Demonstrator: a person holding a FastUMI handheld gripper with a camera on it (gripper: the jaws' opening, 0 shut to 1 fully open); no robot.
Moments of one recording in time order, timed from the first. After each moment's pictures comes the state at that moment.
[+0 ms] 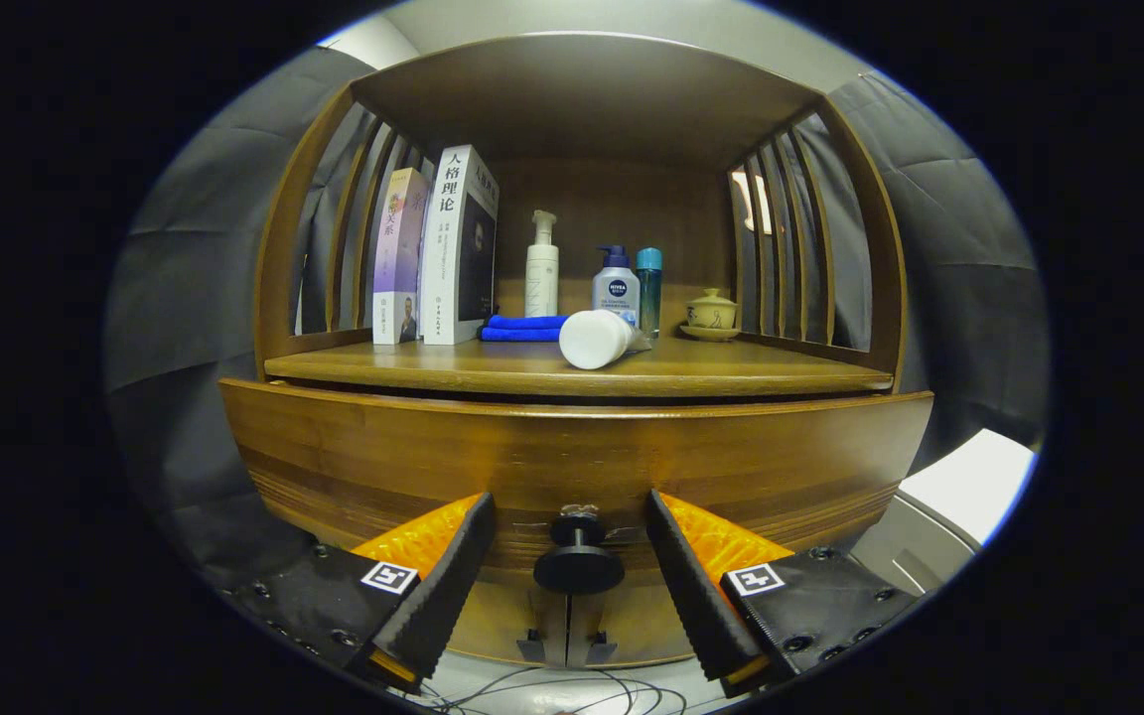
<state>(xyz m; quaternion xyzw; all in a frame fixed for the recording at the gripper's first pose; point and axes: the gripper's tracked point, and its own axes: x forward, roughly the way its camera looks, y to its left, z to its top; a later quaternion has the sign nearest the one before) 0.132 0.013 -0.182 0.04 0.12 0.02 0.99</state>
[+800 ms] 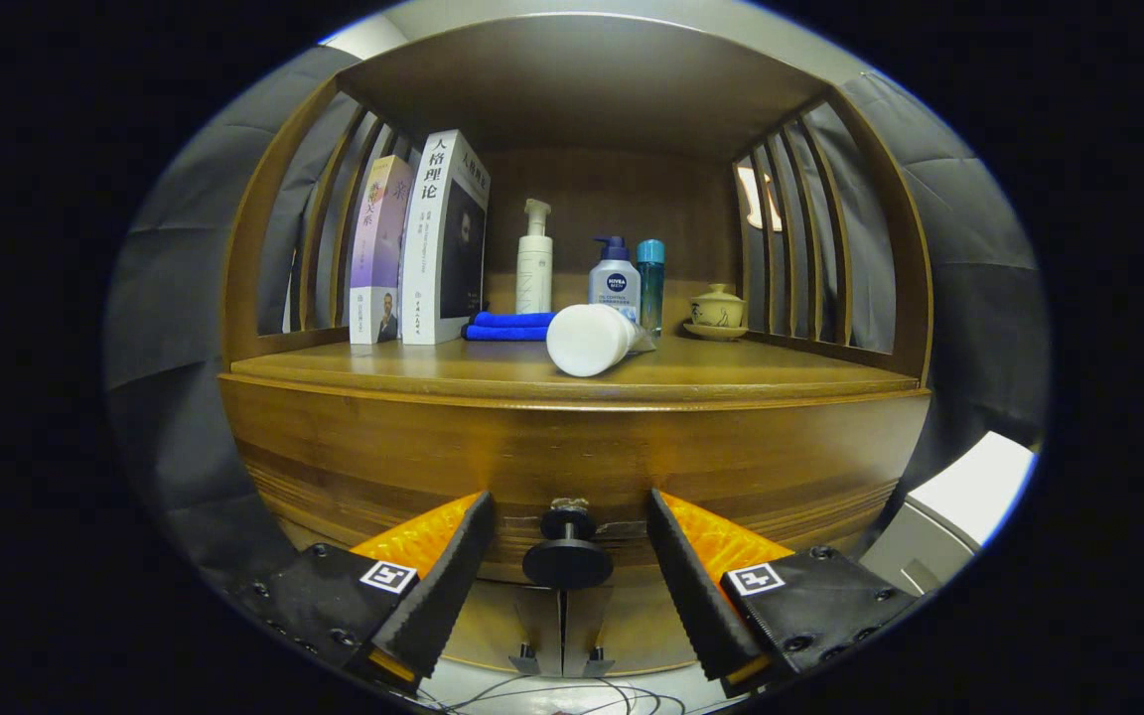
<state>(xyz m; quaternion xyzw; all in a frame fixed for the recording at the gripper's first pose) 0.158 0.009 -0.182 0.04 0.12 0.02 0.99</state>
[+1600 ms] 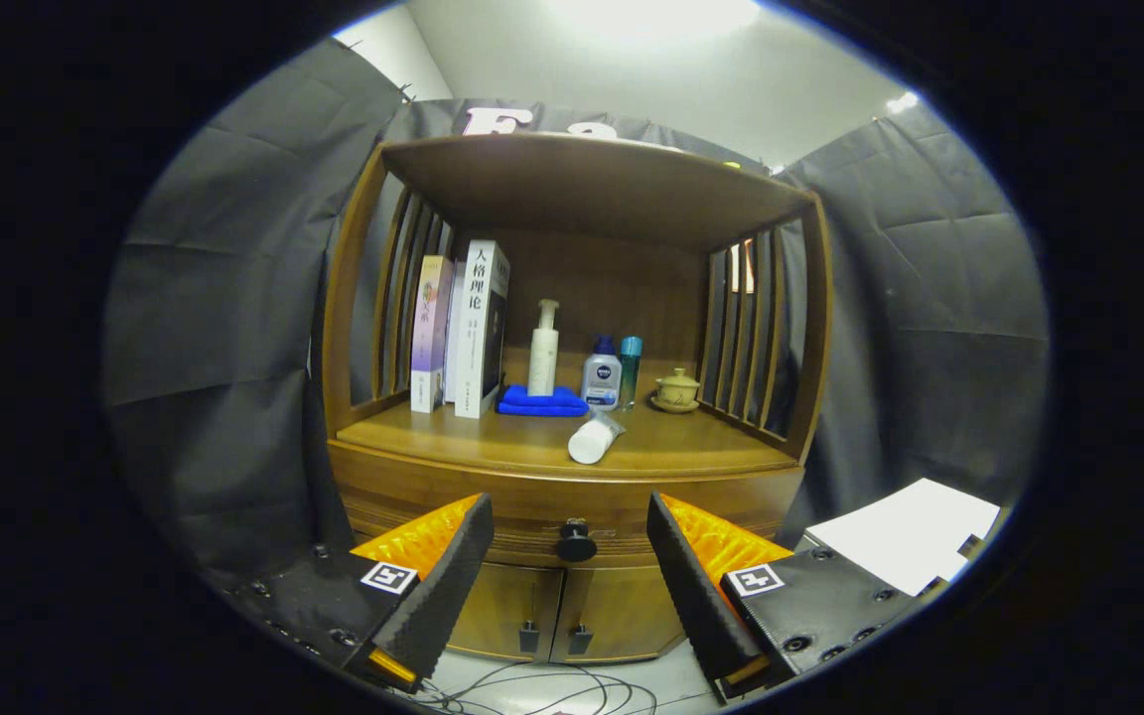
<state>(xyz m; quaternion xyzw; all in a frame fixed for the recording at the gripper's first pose) 0.025 0.013 -0.054 0.02 0.08 -0.01 1.00</state>
